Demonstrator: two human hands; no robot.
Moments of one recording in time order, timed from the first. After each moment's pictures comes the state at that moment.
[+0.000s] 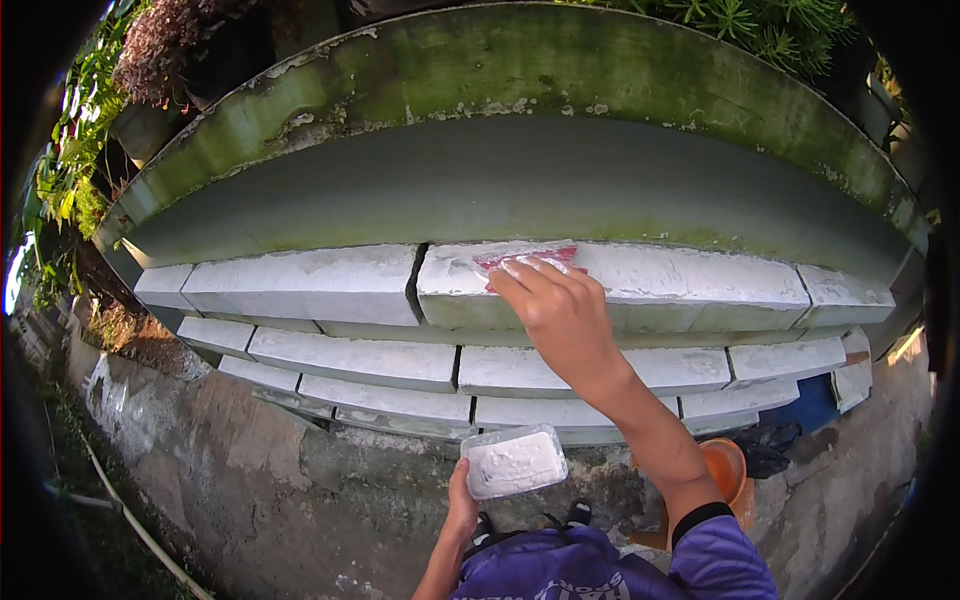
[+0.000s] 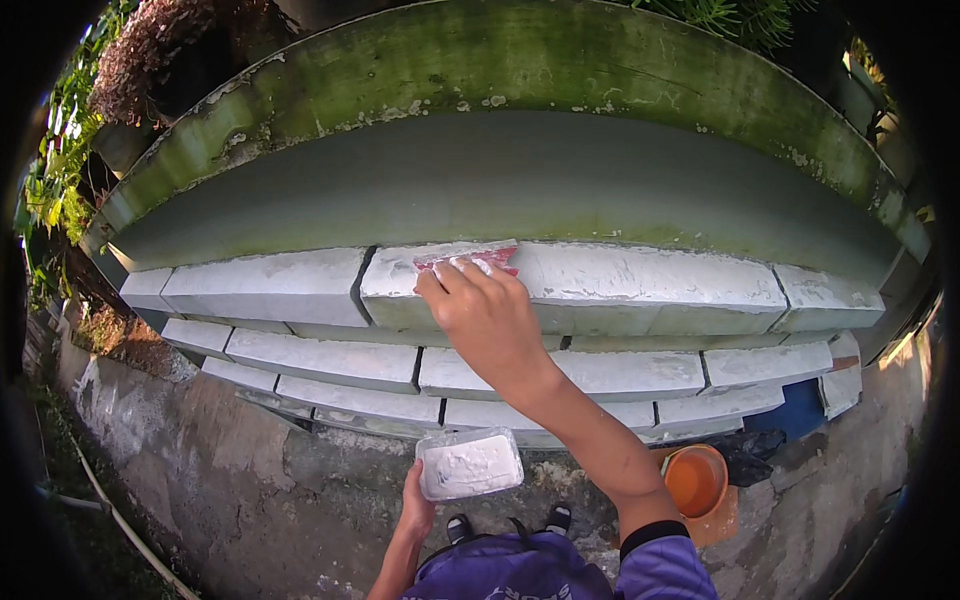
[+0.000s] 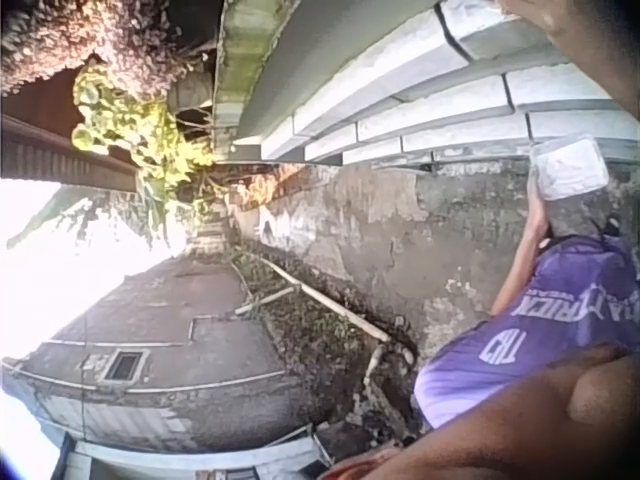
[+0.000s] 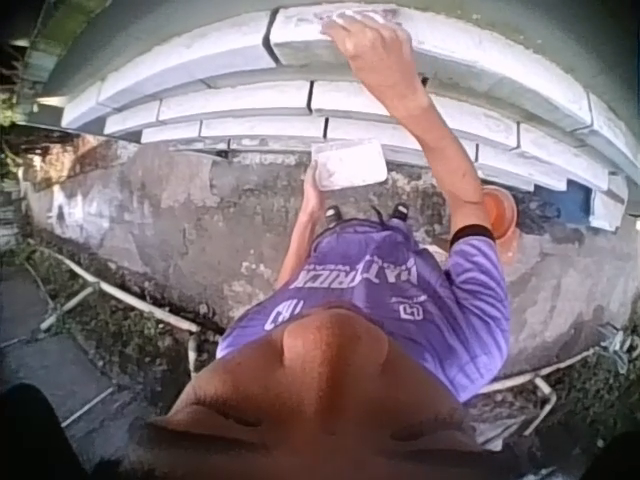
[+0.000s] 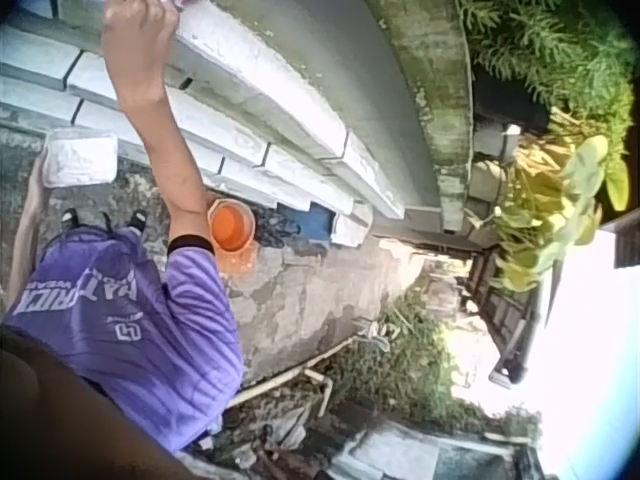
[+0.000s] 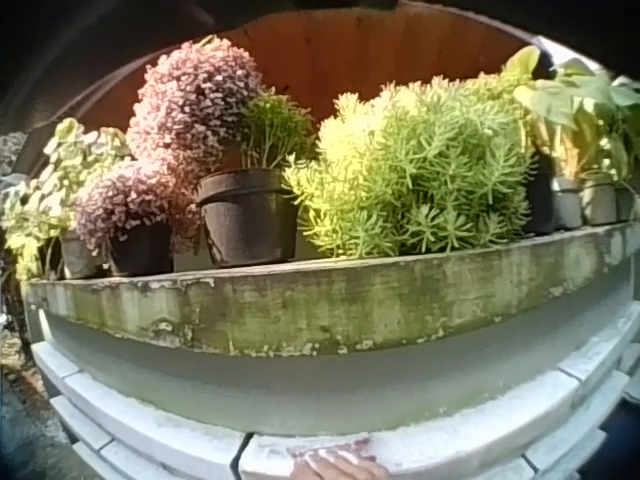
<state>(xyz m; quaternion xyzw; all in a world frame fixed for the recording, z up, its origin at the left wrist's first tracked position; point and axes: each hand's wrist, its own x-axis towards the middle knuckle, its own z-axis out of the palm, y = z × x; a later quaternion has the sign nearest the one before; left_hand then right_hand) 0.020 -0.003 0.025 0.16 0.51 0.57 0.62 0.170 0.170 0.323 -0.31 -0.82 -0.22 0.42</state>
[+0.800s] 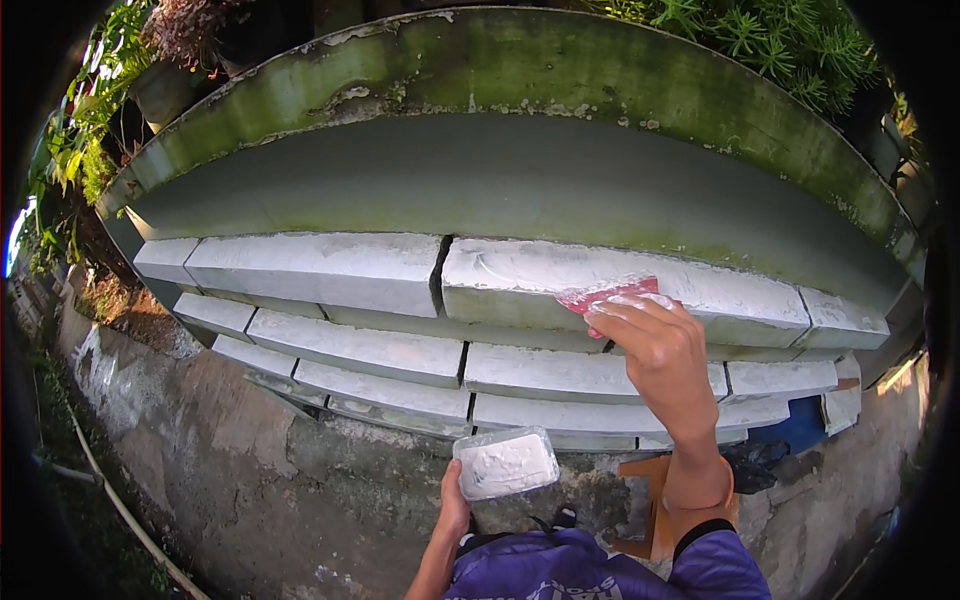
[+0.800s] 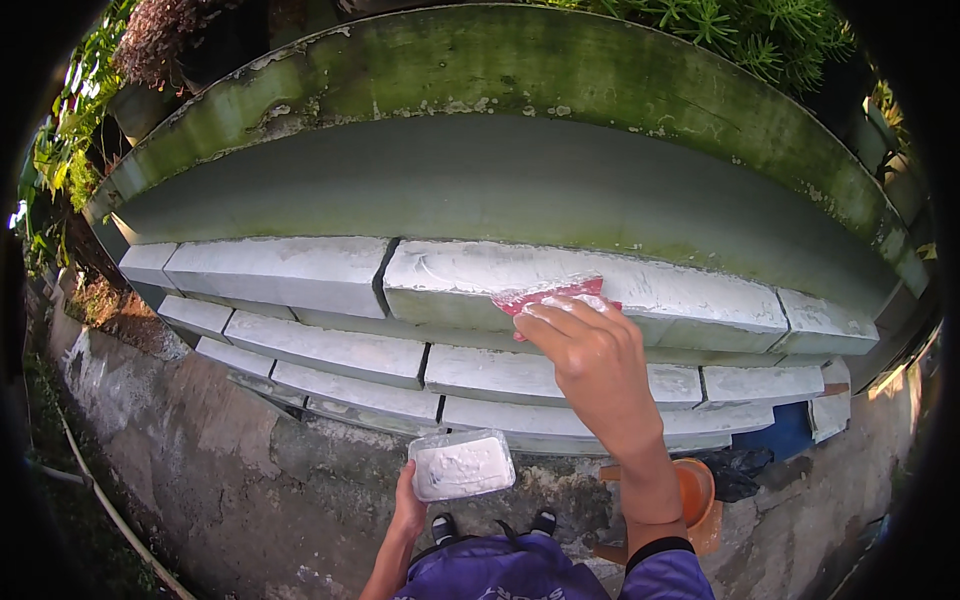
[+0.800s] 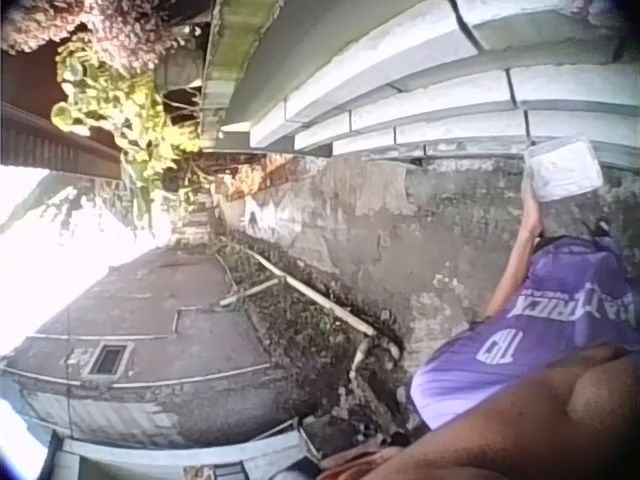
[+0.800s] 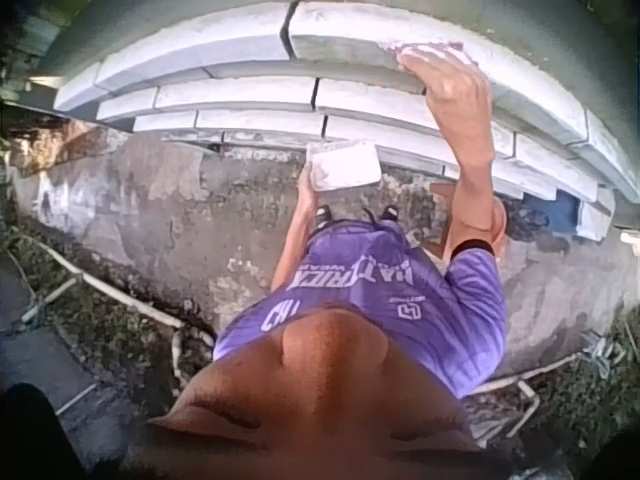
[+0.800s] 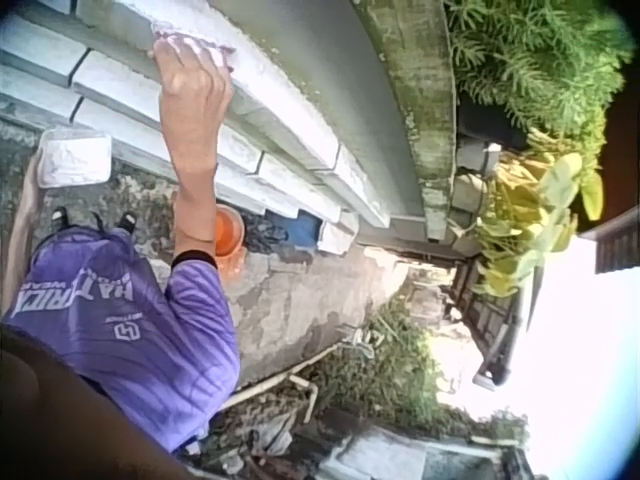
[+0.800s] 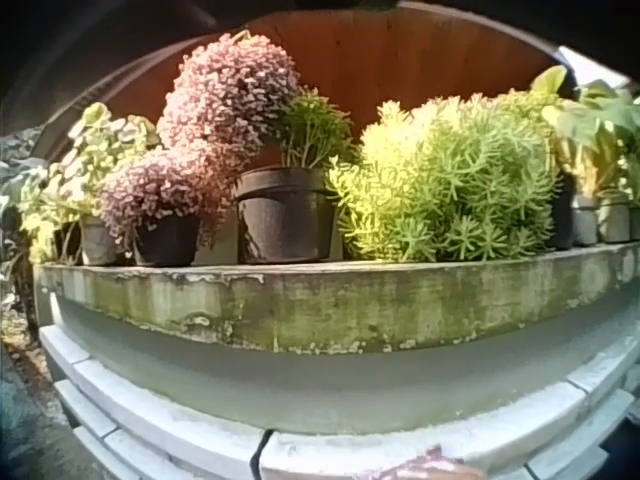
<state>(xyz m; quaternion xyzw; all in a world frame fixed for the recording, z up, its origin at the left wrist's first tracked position) 0.005 -0.016 0.016 0.15 0.50 0.60 0.61 0.232 0.123 0.339 -0.32 -0.85 -0.18 0.37</state>
